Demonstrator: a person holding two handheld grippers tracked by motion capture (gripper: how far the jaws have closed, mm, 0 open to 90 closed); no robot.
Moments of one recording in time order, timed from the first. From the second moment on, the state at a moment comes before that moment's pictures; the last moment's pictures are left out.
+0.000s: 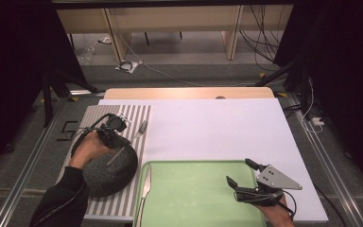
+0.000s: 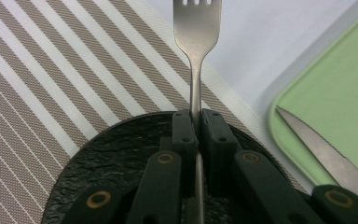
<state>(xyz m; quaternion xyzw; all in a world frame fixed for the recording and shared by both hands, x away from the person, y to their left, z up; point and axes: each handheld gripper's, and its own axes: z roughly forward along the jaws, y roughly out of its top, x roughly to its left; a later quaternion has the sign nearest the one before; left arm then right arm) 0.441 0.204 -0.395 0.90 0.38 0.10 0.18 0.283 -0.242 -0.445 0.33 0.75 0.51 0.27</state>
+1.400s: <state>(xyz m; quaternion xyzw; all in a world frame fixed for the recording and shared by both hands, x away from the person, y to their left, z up) 0.355 0.143 -0.403 0.93 0.31 0.06 0.19 0.281 -0.242 -0.444 0.33 0.75 0.51 0.27</state>
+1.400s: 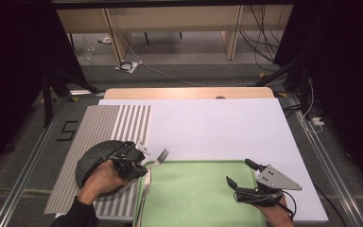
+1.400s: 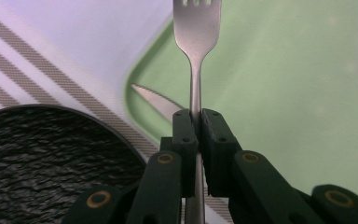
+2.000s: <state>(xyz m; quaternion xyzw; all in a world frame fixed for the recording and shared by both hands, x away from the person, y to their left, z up) 0.323 0.107 -0.417 0.95 0.26 0.03 0.18 0.281 -0.243 -0.444 0.33 0.74 0.51 0.27</state>
